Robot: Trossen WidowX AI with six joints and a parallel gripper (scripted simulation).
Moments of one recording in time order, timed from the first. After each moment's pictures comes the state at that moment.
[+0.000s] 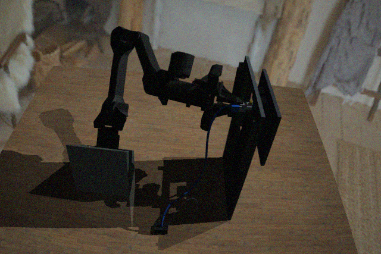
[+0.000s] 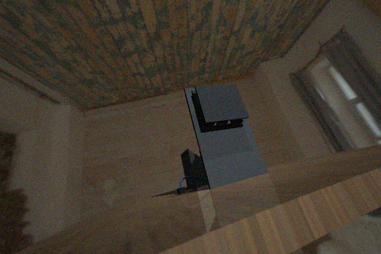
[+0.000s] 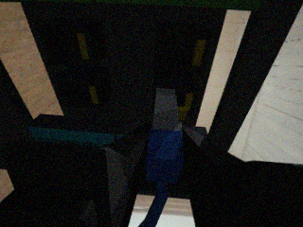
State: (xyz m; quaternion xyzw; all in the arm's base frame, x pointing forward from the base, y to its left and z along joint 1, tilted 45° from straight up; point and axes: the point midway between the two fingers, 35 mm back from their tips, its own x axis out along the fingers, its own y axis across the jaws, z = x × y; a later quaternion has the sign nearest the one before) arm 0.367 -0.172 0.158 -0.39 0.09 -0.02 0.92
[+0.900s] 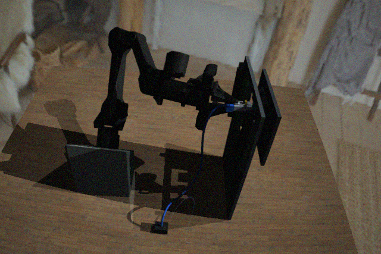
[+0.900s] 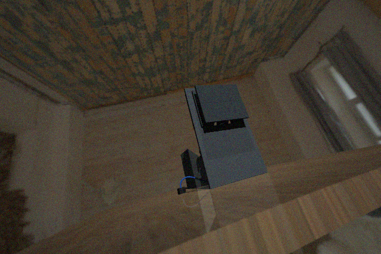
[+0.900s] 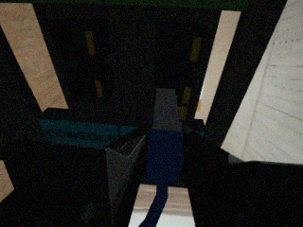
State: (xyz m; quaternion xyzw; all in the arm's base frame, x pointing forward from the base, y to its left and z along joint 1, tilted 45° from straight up) arm 0.354 -0.172 0.158 -0.39 0.09 -0.02 0.92
